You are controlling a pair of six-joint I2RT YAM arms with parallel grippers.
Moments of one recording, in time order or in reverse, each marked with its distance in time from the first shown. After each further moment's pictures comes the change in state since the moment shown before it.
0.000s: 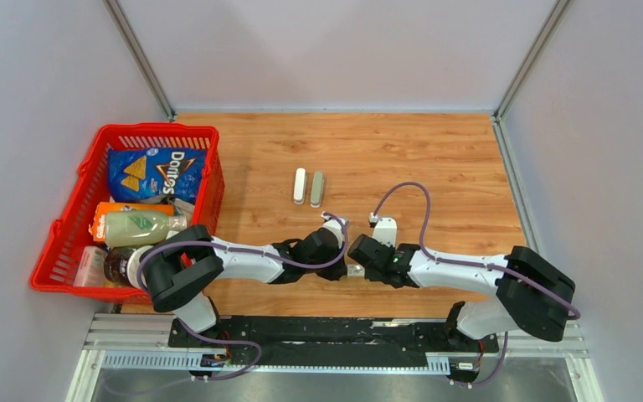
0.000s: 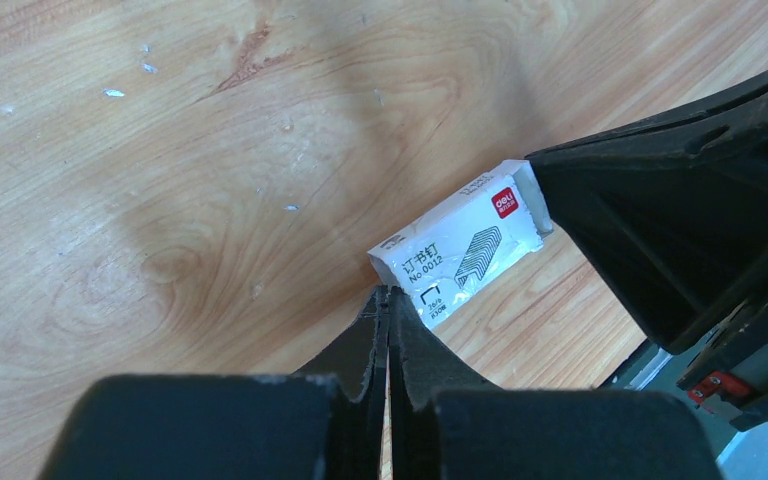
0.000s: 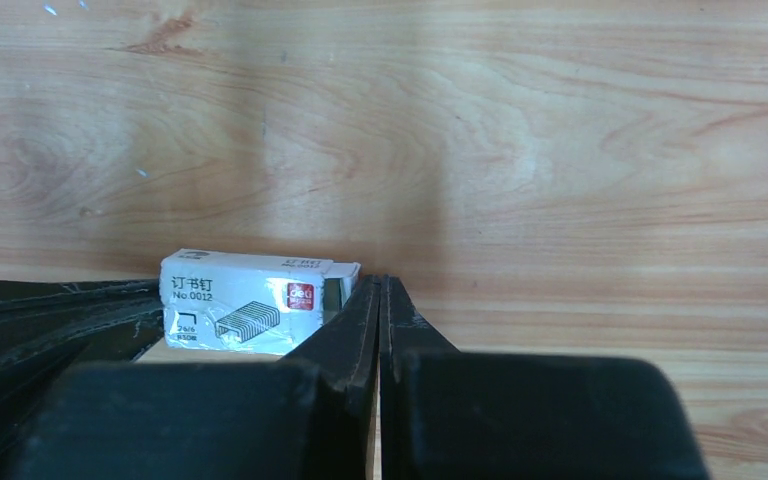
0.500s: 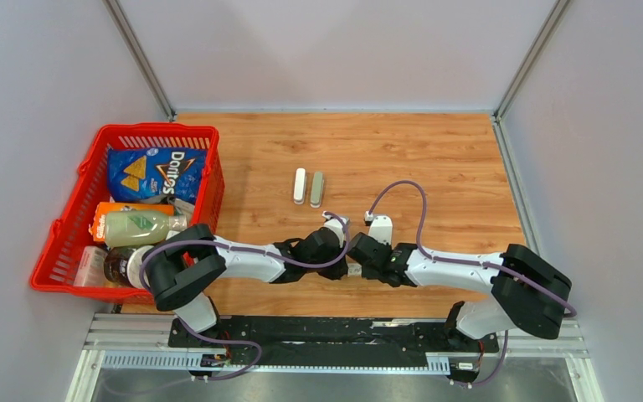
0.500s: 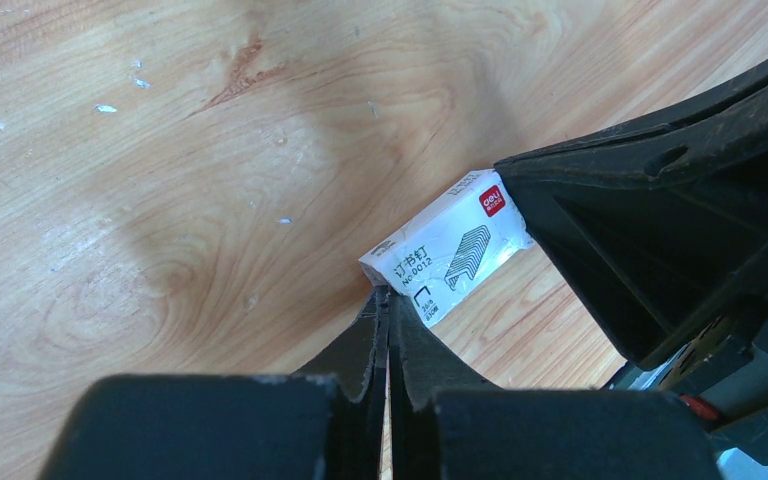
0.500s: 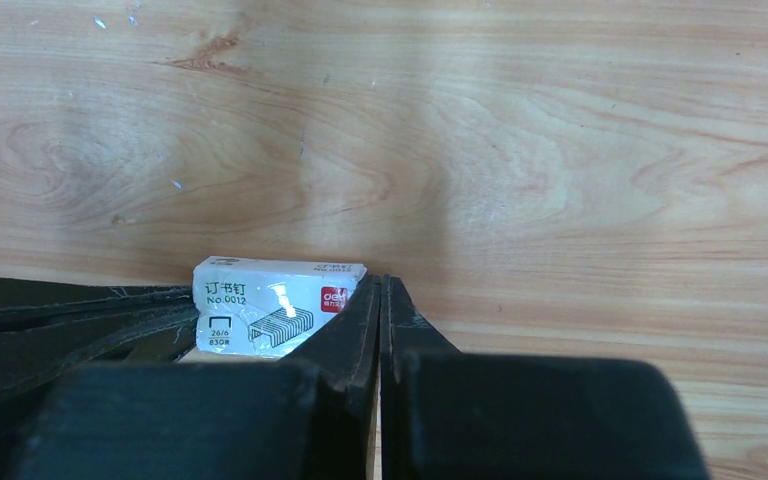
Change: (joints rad) left arm 0.000 0.017 0.010 0.015 0.003 0.000; right arm 0.001 0.031 0.008 0.071 -0.014 -0.051
